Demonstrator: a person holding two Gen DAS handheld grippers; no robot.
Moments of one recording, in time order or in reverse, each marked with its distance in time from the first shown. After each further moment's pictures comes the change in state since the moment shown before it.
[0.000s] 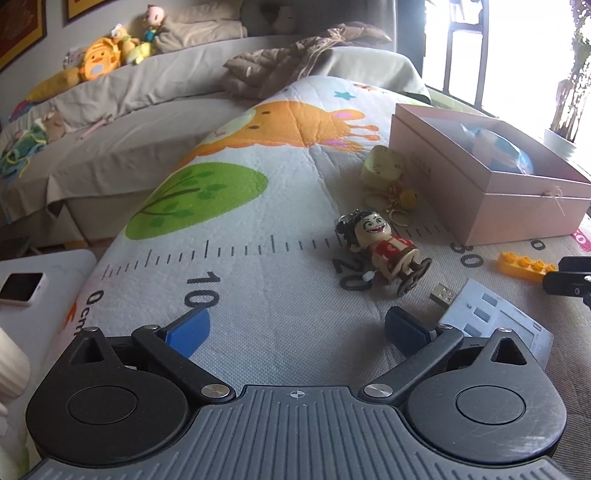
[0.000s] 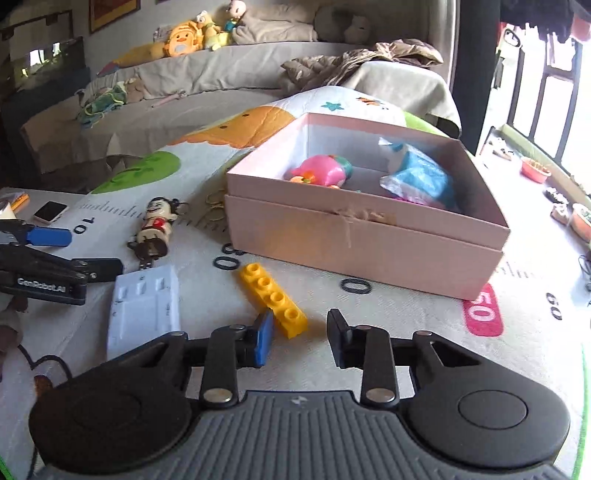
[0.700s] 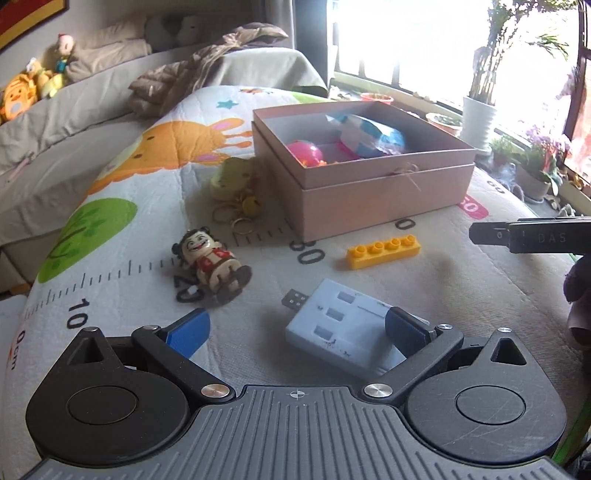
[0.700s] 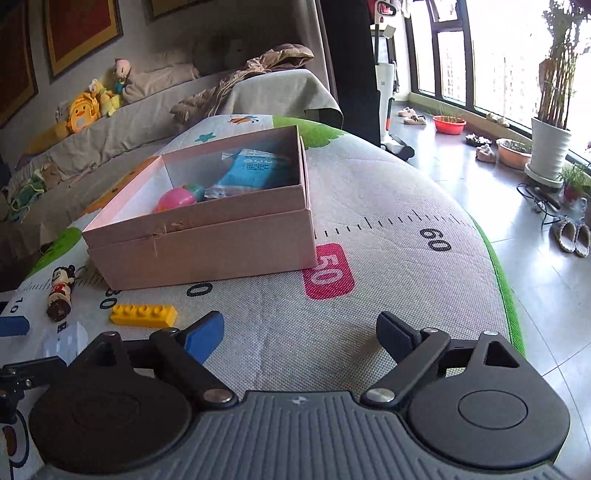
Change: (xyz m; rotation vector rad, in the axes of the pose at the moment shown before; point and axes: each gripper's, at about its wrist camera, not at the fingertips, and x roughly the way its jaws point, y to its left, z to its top) left arm -0.027 -0.087 0.001 0.182 0.010 -0.203; right arm -0.023 -0.089 -0.036 0.342 -0.082 -0.122
